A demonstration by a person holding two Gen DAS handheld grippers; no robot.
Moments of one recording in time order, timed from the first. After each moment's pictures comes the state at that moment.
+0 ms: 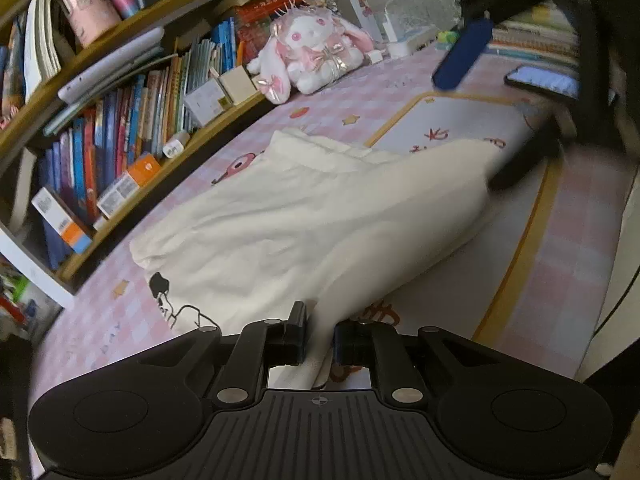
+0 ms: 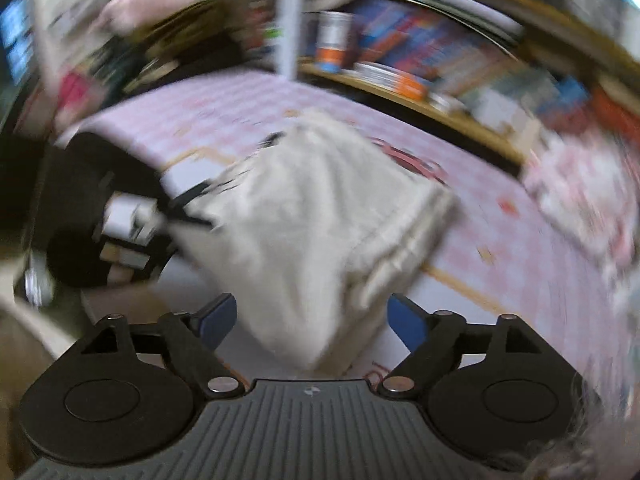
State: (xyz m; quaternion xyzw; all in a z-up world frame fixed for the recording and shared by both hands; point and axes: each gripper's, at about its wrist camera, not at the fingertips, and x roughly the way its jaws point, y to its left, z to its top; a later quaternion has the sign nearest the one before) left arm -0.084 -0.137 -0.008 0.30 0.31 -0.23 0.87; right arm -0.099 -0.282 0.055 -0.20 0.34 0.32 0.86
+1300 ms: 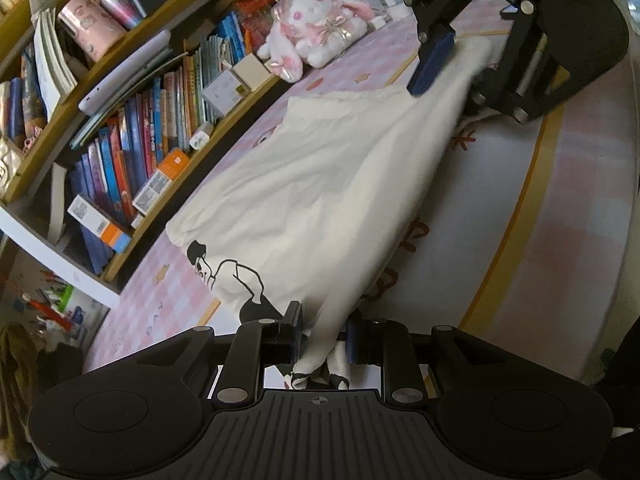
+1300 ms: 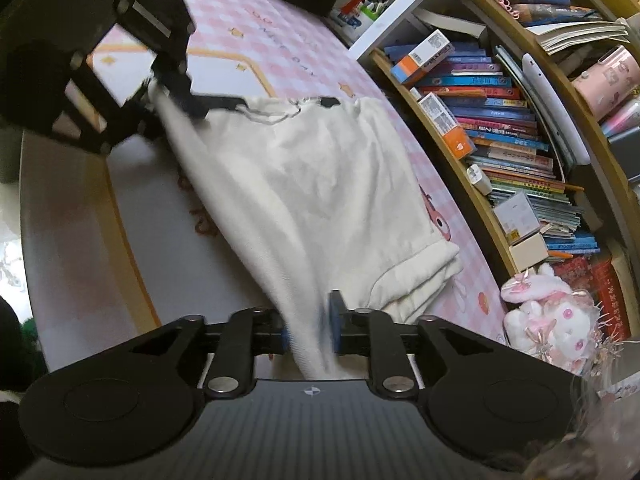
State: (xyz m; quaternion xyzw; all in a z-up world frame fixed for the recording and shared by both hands) left arm -0.114 -0.122 -0.038 0.40 0.28 -0.18 0.86; right arm -0.104 -0.226 -0.015 -0.45 0.26 0.28 0.81
